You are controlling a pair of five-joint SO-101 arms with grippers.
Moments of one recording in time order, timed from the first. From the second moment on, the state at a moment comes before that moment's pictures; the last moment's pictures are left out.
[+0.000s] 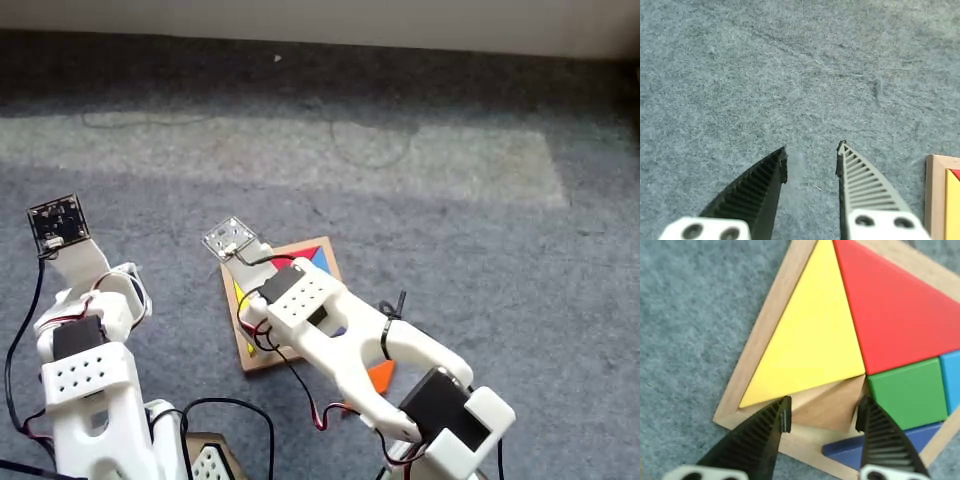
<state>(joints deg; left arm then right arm) -28.1 -55.6 70.5 46.5 7.9 -52.9 1.4 30.7 53.3 -0.5</state>
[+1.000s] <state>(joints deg) -28.1 -55.6 70.5 46.5 7.9 -52.2 7.3 28.0 59.7 -0.4</state>
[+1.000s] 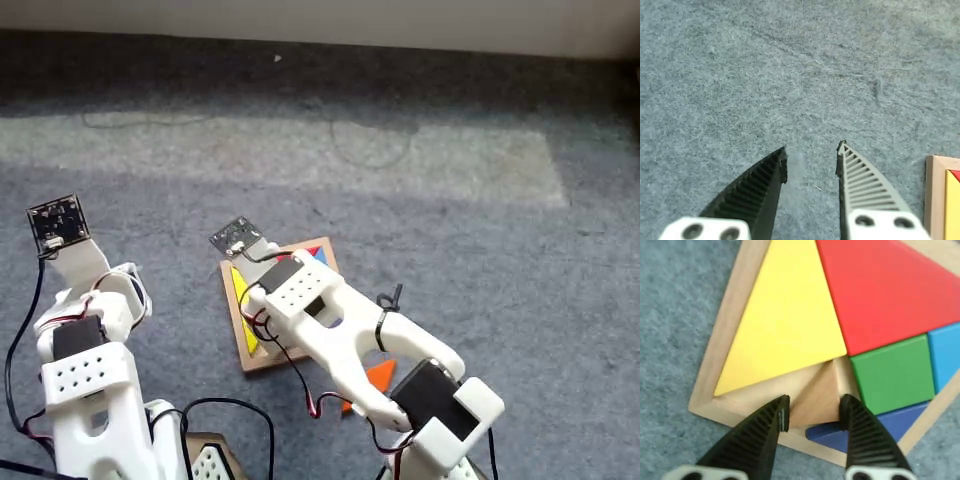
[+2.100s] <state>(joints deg) -28.1 -55.6 70.5 46.5 7.9 -52.6 -34.7 51.7 61.3 12.8</state>
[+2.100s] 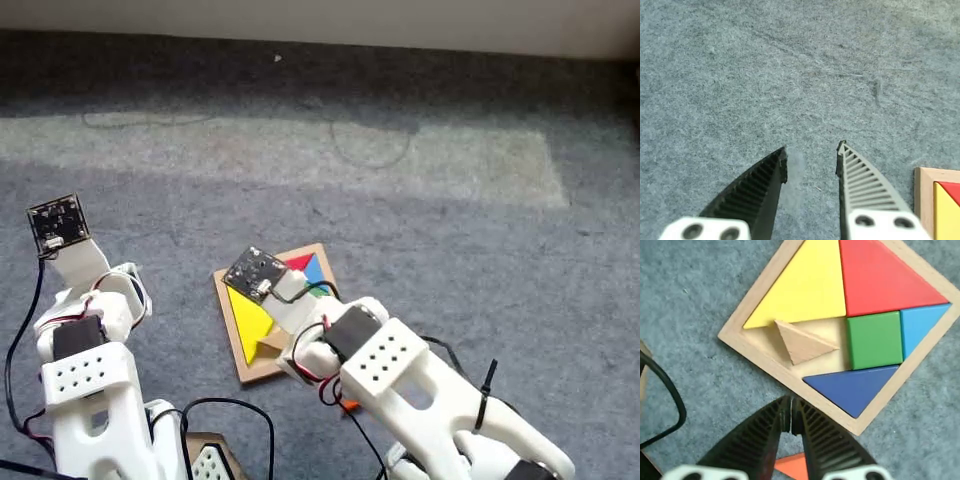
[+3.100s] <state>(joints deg) -30.7 -55.6 70.5 46.3 7.9 -52.3 -14.1 50.8 46.4 6.7</state>
